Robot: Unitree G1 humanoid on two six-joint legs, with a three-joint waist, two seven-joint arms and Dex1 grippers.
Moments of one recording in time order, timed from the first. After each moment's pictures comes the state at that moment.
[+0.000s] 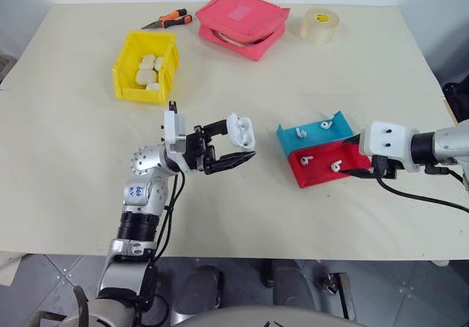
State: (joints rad) left arm -0.49 0.21 0.02 0.17 -0.52 -0.02 -1.22; right arm -0.47 -1.13 0.15 -0.02 0.11 0.14 1.26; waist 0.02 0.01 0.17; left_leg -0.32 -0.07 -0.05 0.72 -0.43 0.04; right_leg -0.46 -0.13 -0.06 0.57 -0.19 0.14
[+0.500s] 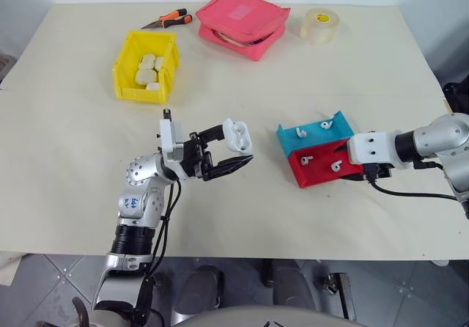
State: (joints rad) left arm -0.41 0.22 0.02 0.05 -0.52 0.01 -1.14; right arm -0.61 -1.03 0.25 0.24 -0.06 -0.10 1.34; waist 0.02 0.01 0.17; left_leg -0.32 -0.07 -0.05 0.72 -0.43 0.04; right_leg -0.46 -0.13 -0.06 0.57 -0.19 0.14
